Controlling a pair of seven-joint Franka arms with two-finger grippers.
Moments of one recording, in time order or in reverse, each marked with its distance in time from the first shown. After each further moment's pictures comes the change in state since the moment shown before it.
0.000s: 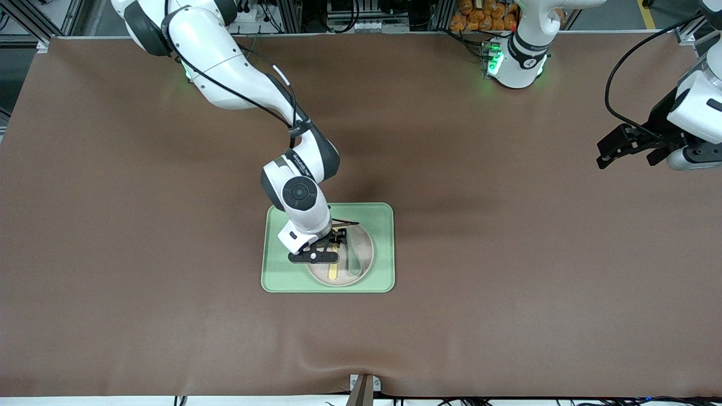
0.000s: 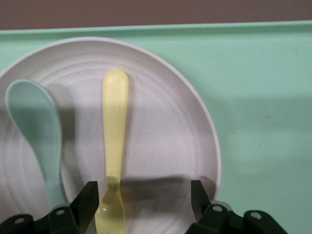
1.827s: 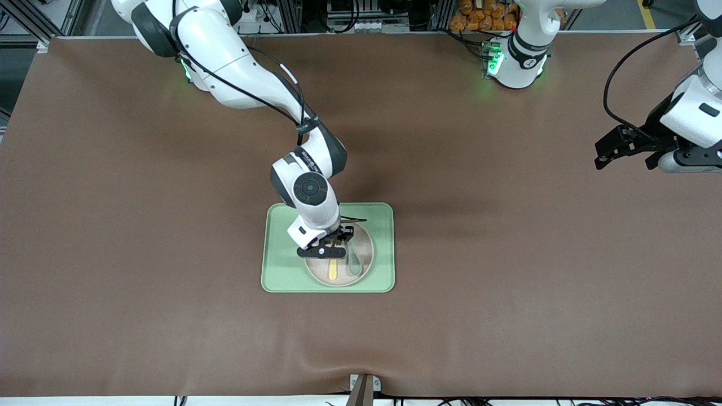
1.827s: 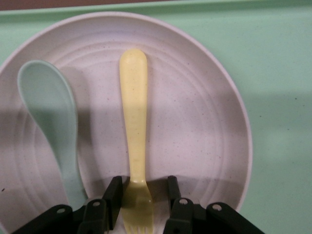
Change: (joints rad) left arm 0.010 0.011 -0.008 -0.002 0.000 -0.002 0.069; right arm 0.029 0.016 0.000 0.005 0.000 0.015 0.051
